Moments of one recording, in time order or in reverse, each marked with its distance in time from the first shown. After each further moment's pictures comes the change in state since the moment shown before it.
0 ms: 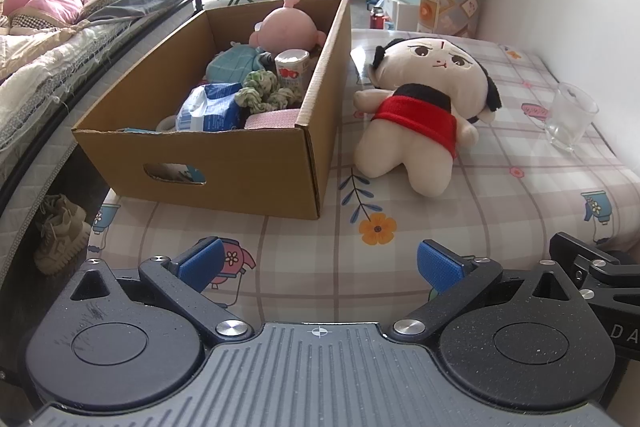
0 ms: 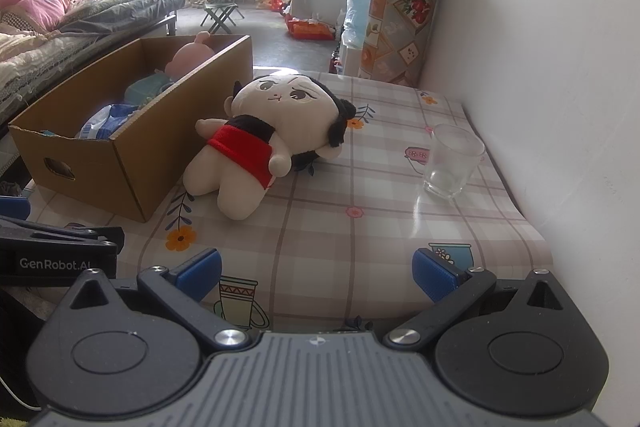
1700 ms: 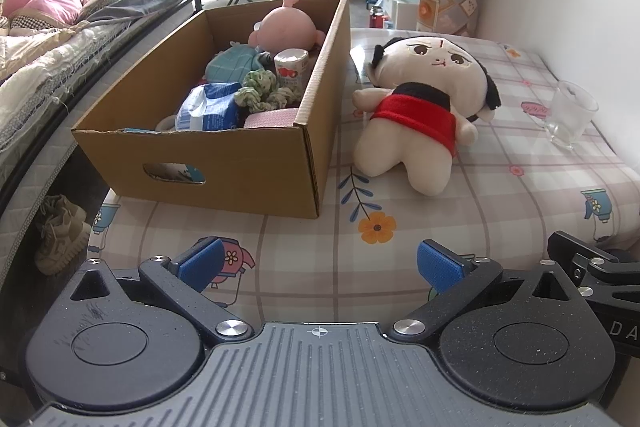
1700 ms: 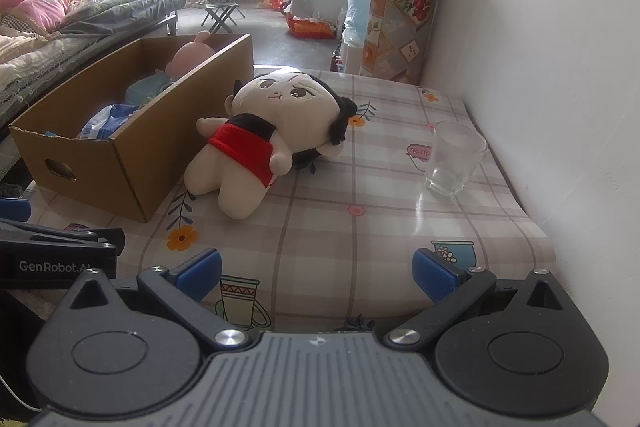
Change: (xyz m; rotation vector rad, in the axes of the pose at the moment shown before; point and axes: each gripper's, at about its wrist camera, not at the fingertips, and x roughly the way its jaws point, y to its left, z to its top) left arm 0.000 0.001 -0.002 0.004 0.000 -0.002; right arm 0.001 0.000 -0.001 0.003 0.004 0.006
